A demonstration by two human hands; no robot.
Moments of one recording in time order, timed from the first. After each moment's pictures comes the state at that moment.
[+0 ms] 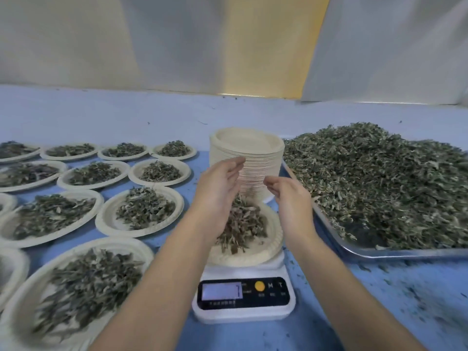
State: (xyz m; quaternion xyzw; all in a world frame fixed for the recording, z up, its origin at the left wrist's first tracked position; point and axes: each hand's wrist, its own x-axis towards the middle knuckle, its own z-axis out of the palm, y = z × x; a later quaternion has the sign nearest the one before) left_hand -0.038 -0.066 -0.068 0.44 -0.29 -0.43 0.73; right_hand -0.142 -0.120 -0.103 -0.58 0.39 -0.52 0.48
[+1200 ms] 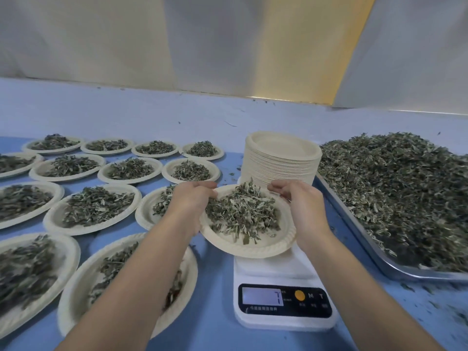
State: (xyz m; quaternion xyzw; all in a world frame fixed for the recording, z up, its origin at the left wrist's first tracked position) left_hand 0.054 -0.031 -0.091 0.68 -0.21 -0.31 0.63; right_hand -0.100 -0.104 -0.090 -0.57 0.41 -0.48 0.53
